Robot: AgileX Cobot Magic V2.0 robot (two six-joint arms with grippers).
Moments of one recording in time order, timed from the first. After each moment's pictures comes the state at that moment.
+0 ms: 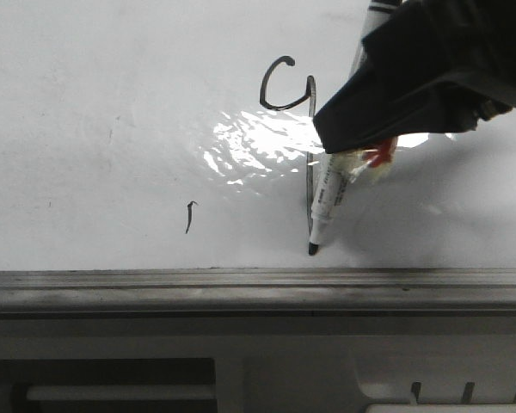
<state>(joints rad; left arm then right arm) -0.95 0.48 -0.29 -1.68 -0.01 1.32 0.62 1.10 -0.62 0.53 0.19 -0.61</state>
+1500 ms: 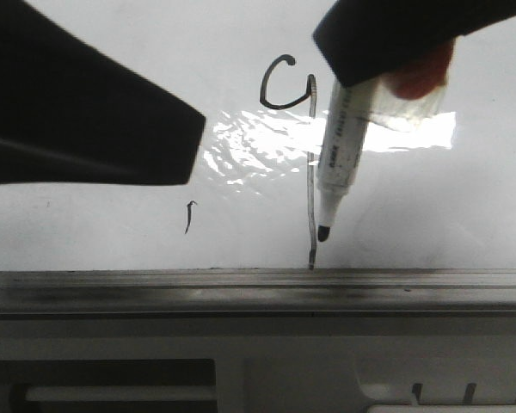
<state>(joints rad) -0.95 0.96 -0.49 -1.57 0.25 1.46 0.73 0.95 -0.77 0.47 0.54 -0.64</state>
